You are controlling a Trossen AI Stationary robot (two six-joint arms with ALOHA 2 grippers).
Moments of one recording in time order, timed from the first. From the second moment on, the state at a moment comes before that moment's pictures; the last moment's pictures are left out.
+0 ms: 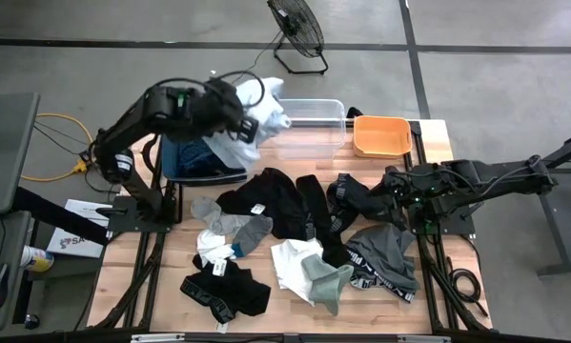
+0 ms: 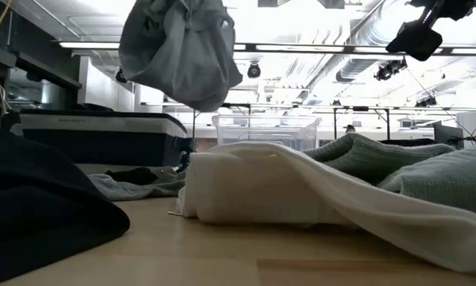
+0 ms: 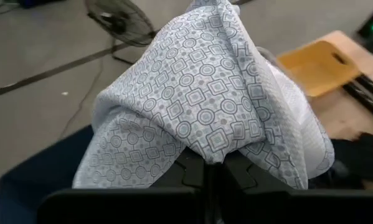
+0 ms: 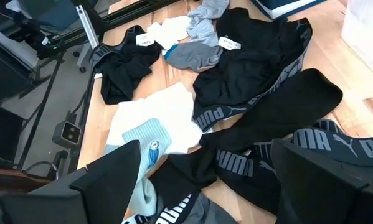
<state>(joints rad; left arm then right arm) 0.14 1.65 2.34 -1.57 -0.68 -0.73 0.14 0.65 0.74 -0.65 0.00 0.45</state>
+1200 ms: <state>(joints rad) 0.62 1.39 1.87 -1.57 -0.55 -0.66 0.14 0.65 0.74 -0.65 0.11 0.50</state>
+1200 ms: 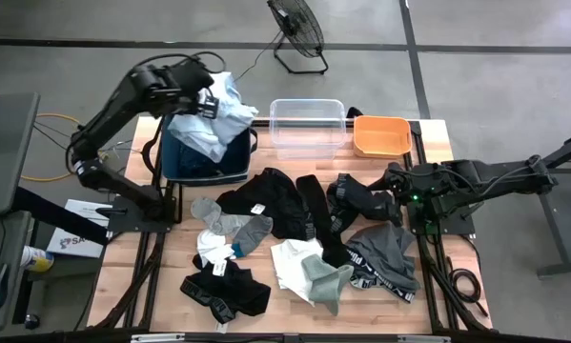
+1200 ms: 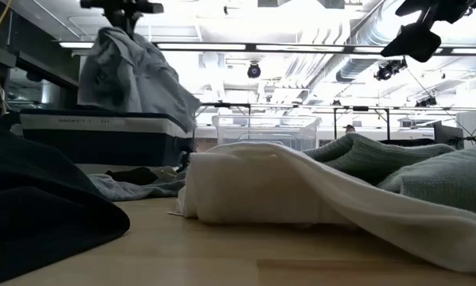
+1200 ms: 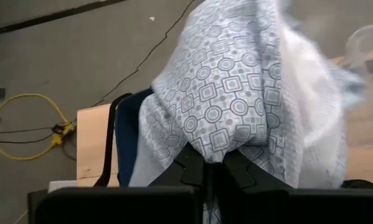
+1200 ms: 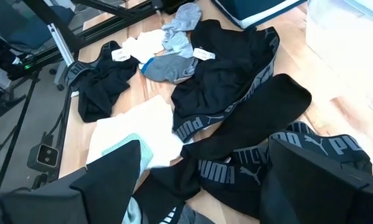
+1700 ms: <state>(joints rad) 0.62 1.34 1.75 -1.57 -0.43 -0.63 0.14 0.65 0.74 -0.65 0.14 0.52</state>
